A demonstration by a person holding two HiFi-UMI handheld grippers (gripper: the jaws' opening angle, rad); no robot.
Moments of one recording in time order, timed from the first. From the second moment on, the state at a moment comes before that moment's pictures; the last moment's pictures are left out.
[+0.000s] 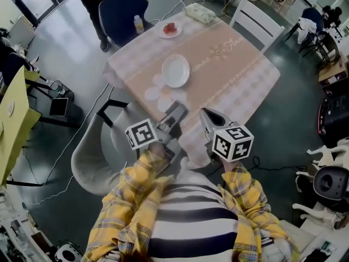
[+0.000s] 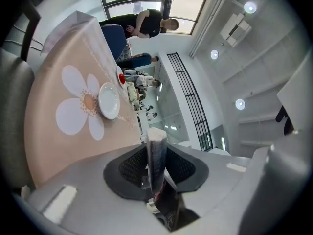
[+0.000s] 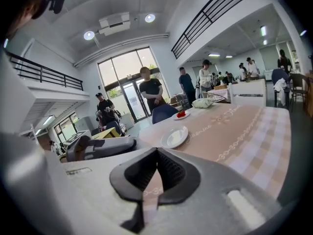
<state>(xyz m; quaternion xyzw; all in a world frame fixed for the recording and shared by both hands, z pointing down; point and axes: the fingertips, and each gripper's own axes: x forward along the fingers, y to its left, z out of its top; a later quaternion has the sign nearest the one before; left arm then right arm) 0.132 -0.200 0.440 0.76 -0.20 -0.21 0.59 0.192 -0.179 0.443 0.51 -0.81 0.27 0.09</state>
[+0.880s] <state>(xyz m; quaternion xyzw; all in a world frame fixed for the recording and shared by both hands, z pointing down) 0.130 -0.326 0.486 0.73 -0.30 -0.21 0.58 0.177 -0.294 0.479 0.46 -0.83 0.27 0.16</state>
